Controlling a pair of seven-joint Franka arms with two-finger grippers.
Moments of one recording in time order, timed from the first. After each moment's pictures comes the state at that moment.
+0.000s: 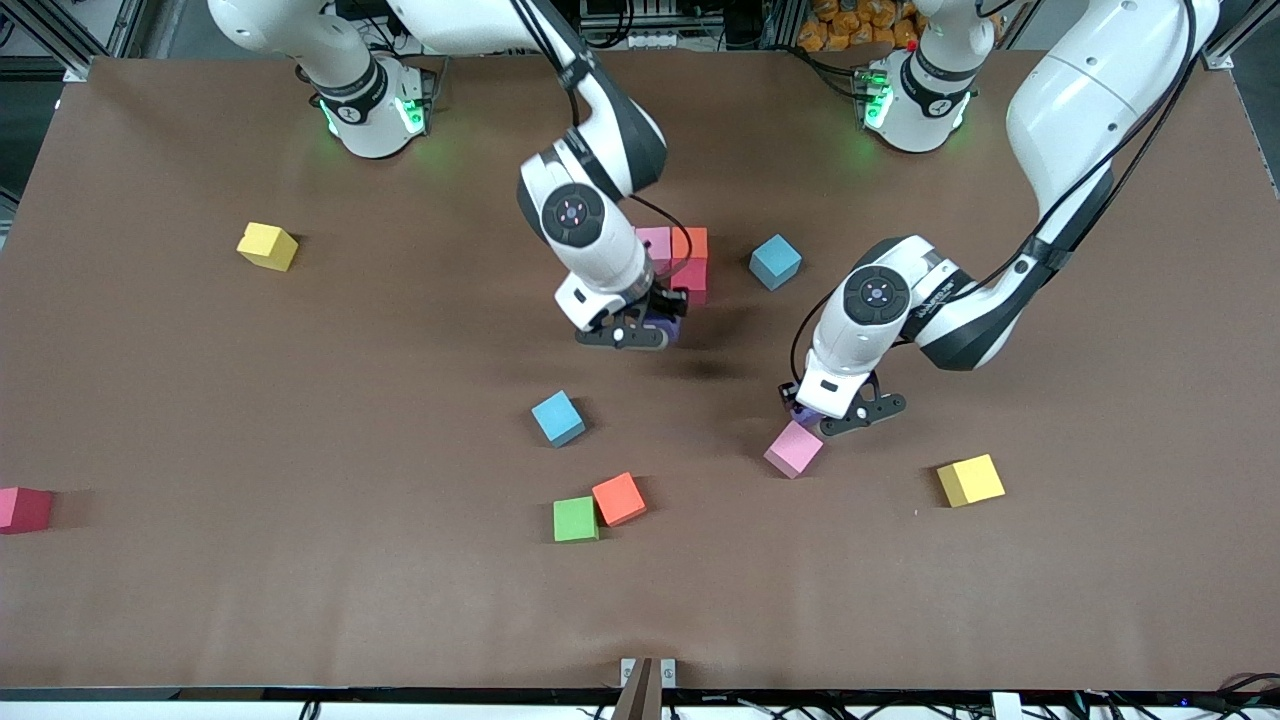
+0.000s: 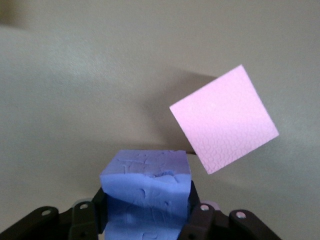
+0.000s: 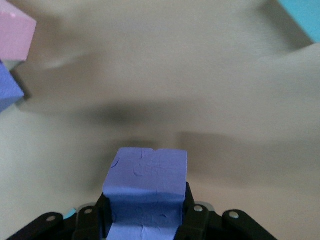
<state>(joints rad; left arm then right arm) 0.24 0.65 -0.73 -1.90 0.69 2.35 -1.20 1.07 0.65 -0.33 -1.61 0.64 2.32 0.59</state>
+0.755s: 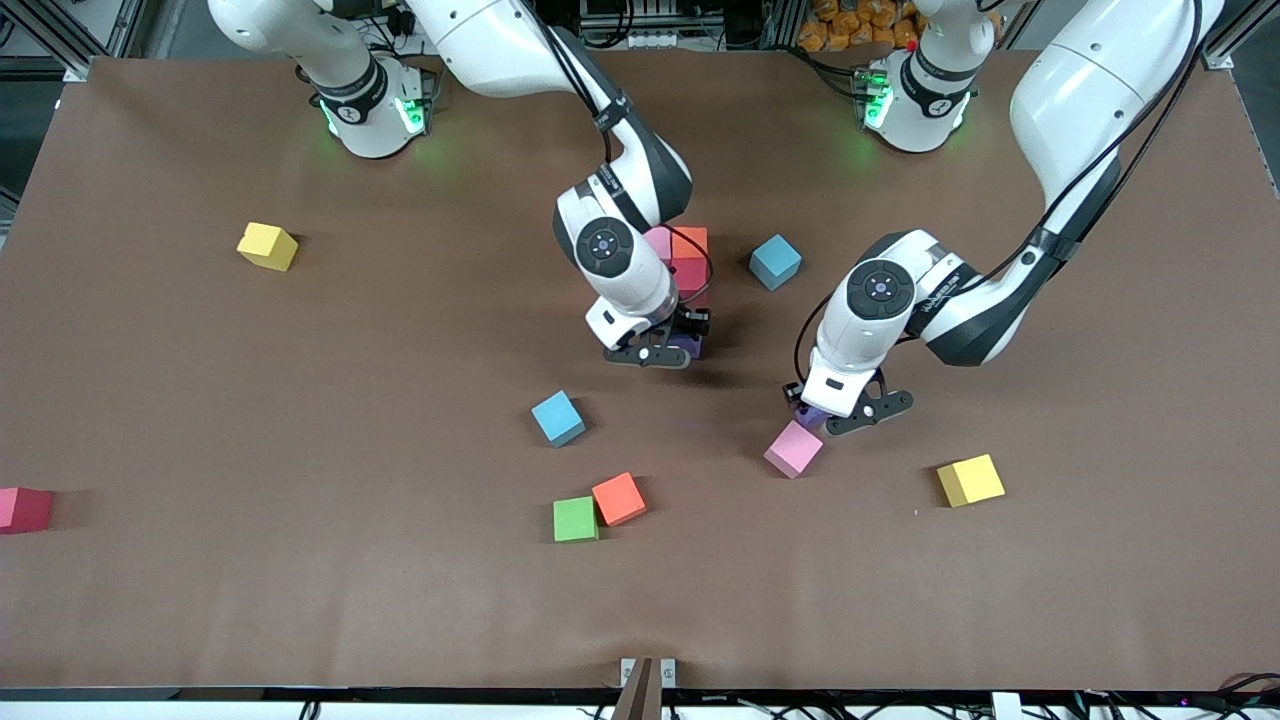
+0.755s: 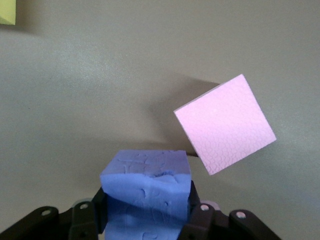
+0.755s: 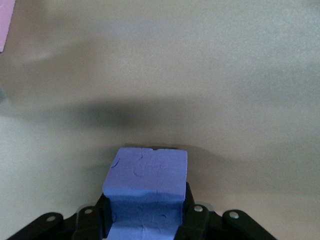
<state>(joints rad) 0.24 0.63 -0.73 -1.90 0.68 2.34 -1.22 1.07 0.80 -0.30 -1.49 0.61 2.32 0.59</state>
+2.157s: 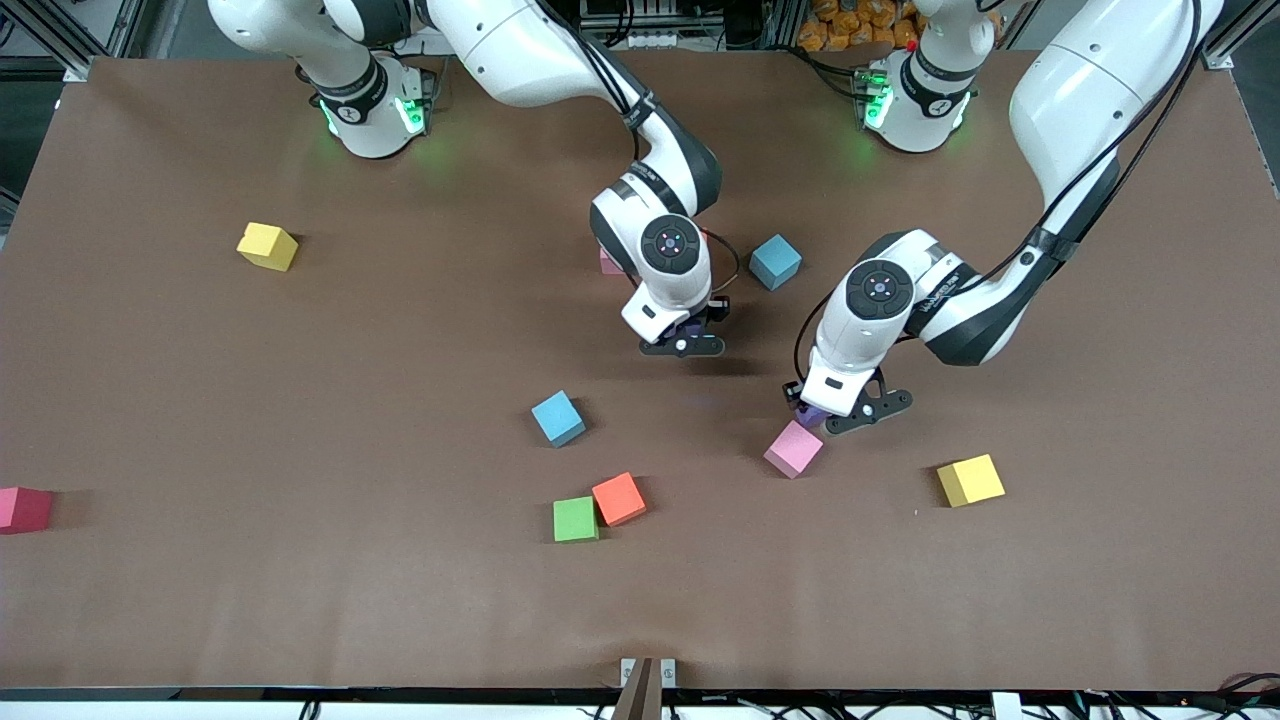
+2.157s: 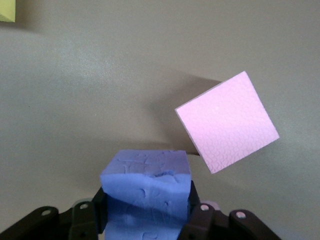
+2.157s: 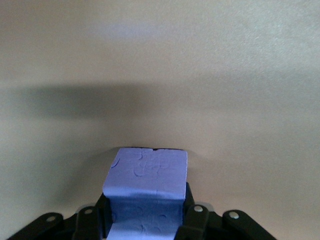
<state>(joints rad) 0.24 0.63 -0.73 -1.90 0.68 2.34 -1.22 1.07 0.90 -0.27 -1.29 0.46 2.12 0.68</state>
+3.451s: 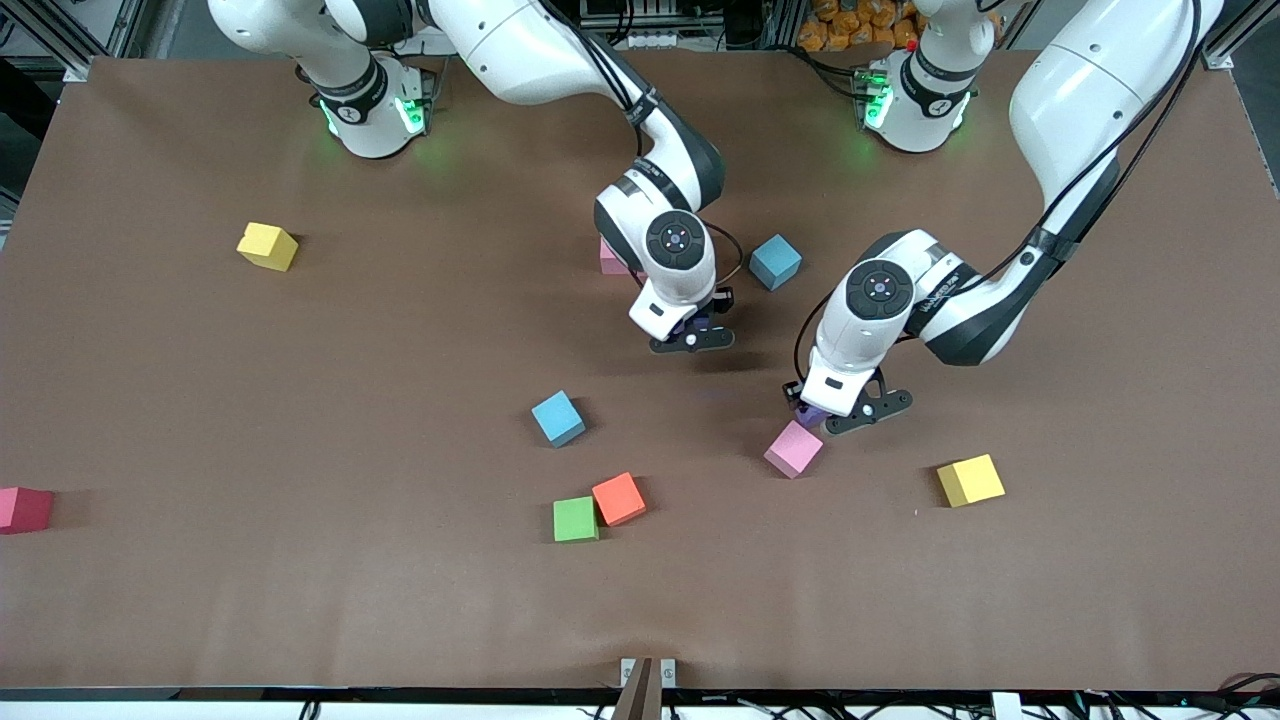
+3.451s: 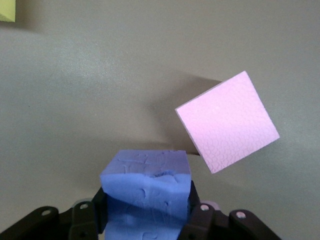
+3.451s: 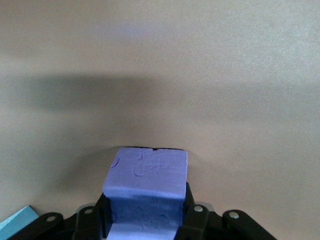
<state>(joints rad) 0.24 0.63 -0.73 -1.90 0.68 2.34 -1.22 1.07 0.90 -0.25 -1.29 0.46 2.12 0.59</state>
